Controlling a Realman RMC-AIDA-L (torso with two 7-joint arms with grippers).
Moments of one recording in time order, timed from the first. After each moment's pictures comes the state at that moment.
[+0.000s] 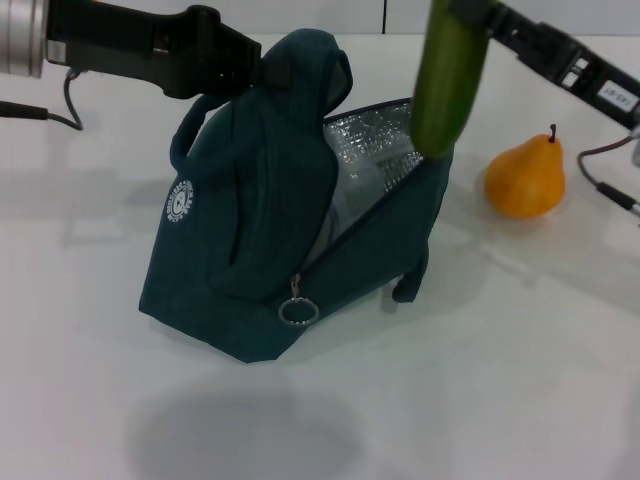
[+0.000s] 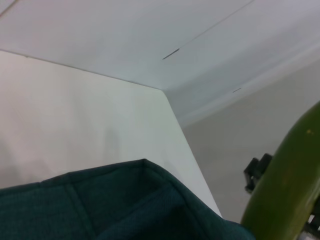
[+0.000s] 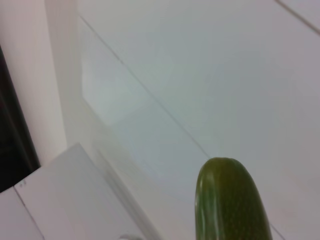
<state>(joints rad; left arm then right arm) -0.73 -1.93 0.75 0.91 1.97 1.80 -2.64 0.77 2.03 -0.66 -0.11 -1.41 -1.68 1.41</state>
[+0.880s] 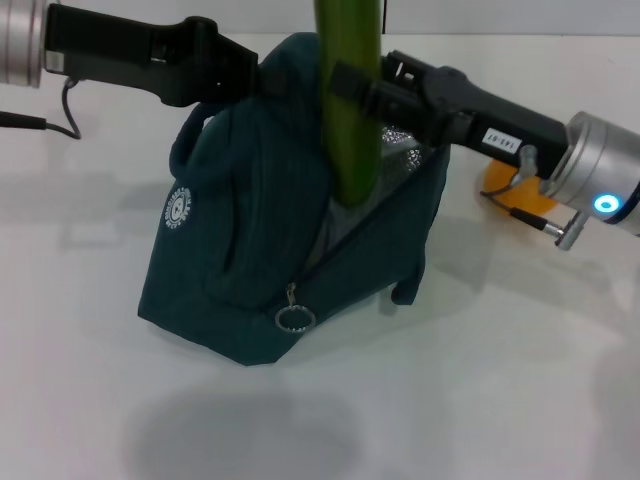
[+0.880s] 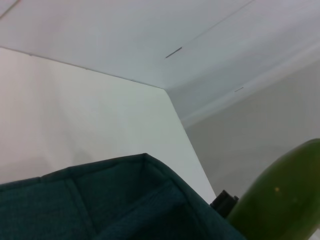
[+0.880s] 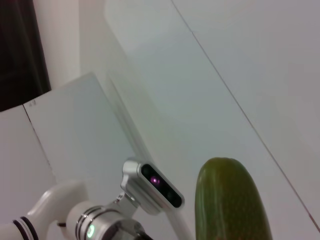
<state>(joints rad) -0.72 -1.94 0.75 0.91 1.98 1.80 -2.62 0.92 2.03 -0.71 0.12 -1.46 -1.57 1.08</state>
